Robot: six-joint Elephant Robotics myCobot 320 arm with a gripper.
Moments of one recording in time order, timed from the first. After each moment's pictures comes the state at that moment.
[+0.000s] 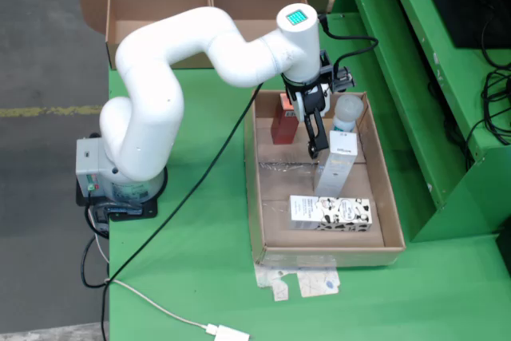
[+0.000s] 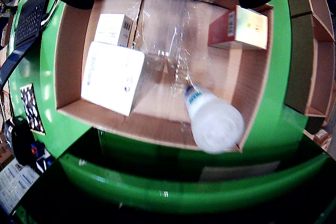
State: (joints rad) arm 0.28 -0.25 -1.10 0.08 1.45 0.17
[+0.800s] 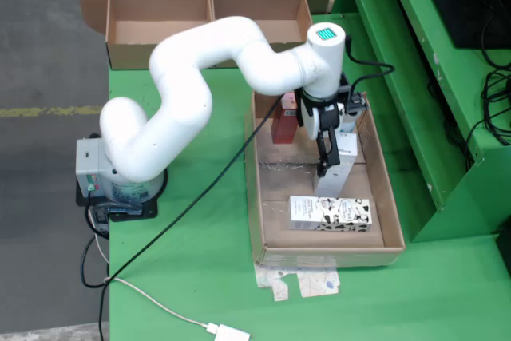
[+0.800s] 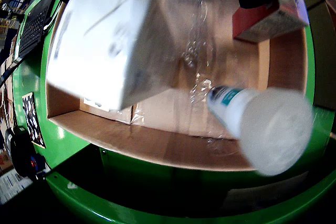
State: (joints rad) arm 0.25 -0.63 -0.72 -0.09 1.41 0.19
